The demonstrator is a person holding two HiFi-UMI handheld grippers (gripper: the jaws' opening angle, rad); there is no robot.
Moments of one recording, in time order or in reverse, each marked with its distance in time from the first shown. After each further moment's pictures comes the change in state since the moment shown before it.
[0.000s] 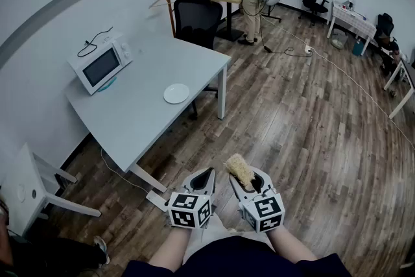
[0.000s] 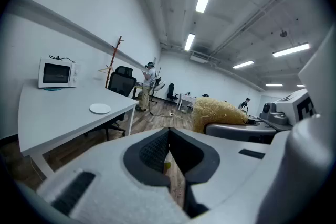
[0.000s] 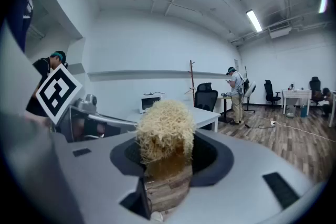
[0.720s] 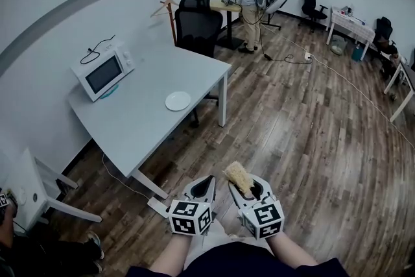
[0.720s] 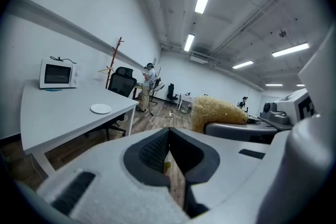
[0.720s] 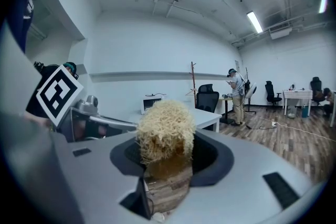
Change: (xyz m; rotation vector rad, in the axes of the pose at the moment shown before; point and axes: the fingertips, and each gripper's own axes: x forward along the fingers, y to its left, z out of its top) left arm -0.016 -0.012 -0.009 -0.001 0.003 0.001; right arm -0.019 0.013 -0.003 0.008 -0.009 0.014
